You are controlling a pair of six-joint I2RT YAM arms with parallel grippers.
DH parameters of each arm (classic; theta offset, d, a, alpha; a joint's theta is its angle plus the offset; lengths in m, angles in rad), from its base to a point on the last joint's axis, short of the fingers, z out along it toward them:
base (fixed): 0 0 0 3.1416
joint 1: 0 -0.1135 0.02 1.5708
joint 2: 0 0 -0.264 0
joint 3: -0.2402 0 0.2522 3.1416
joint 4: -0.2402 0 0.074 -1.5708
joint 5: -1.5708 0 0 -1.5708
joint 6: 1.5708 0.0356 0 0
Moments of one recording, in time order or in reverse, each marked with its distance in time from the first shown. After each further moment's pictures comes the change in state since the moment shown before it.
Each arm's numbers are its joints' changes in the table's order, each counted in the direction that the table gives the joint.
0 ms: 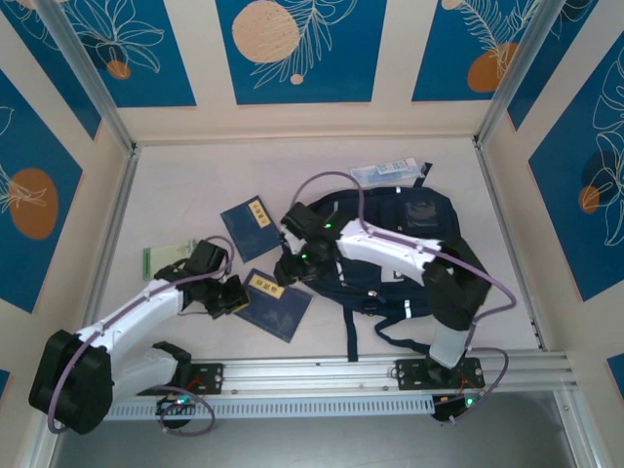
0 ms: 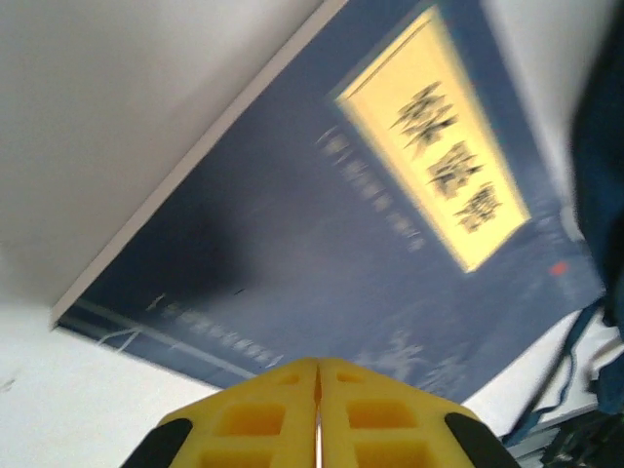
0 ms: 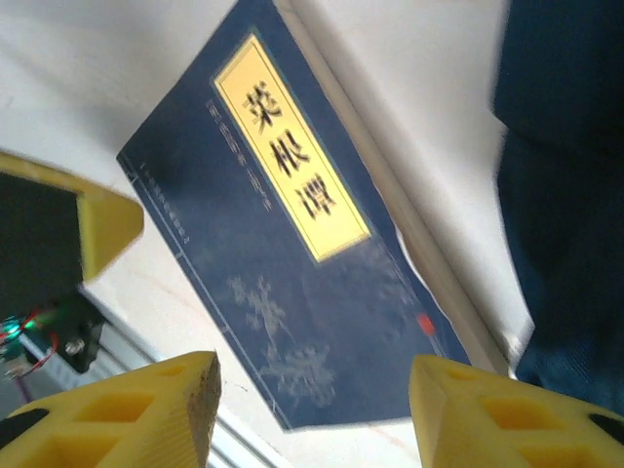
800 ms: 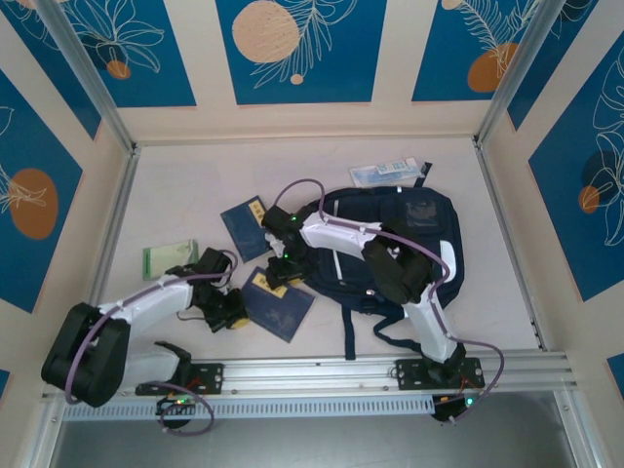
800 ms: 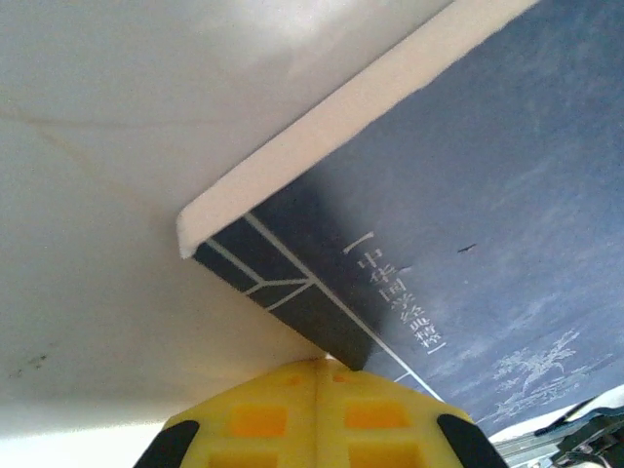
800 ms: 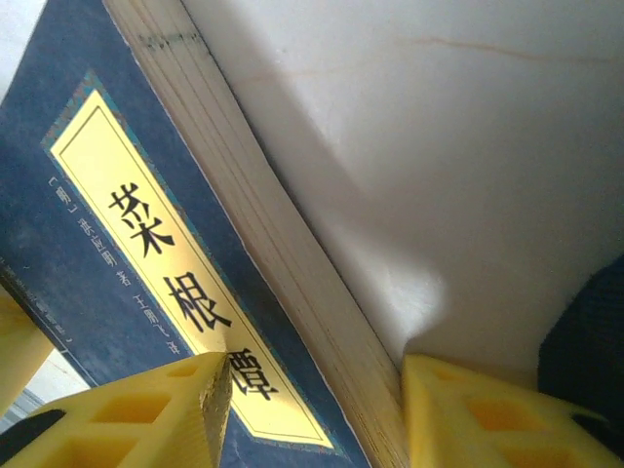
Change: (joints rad) left arm -0.009 0.178 0.020 -0.014 -0.079 -0.035; right arm 0.026 0.359 -0.259 -0.150 0.072 -0.108
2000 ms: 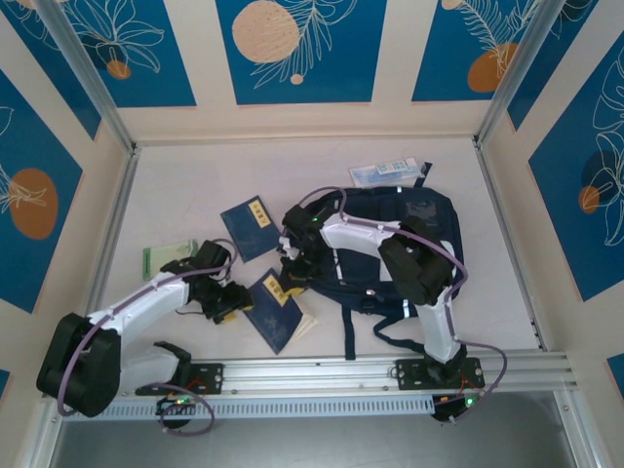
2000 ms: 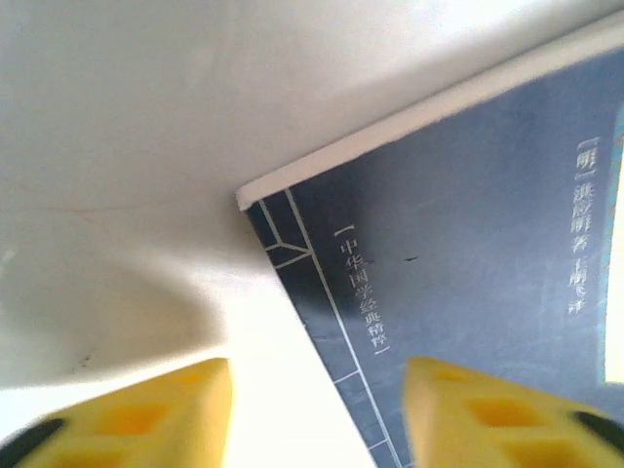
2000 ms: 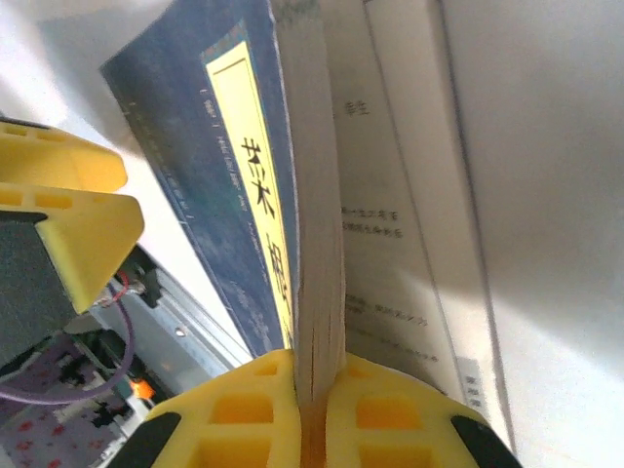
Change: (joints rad) left arm -0.010 -0.087 -0.061 -0.063 0.100 0.087; right arm 0.084 -0.136 0.225 0.112 0.342 0.090
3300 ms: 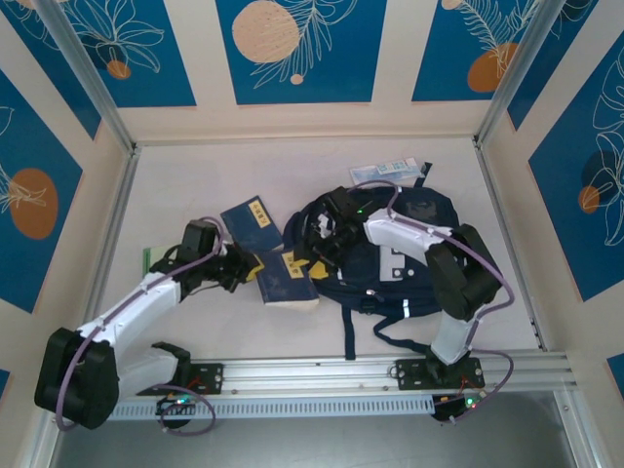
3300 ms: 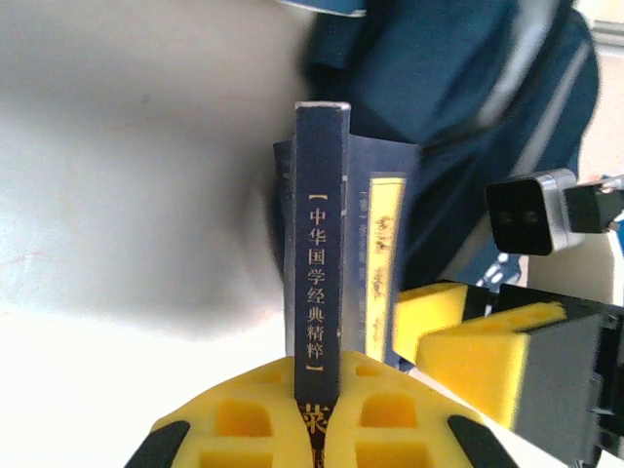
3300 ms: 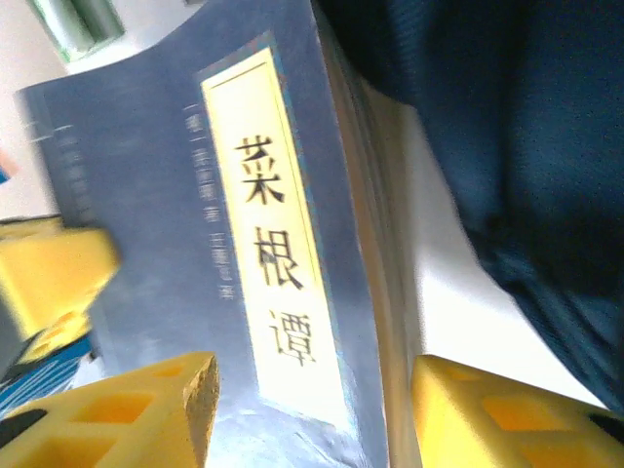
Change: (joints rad) left arm -0.061 -0.058 -0.057 0.400 -0.241 -0.387; right arm 0.177 -0.276 0.216 0.174 0.031 0.335
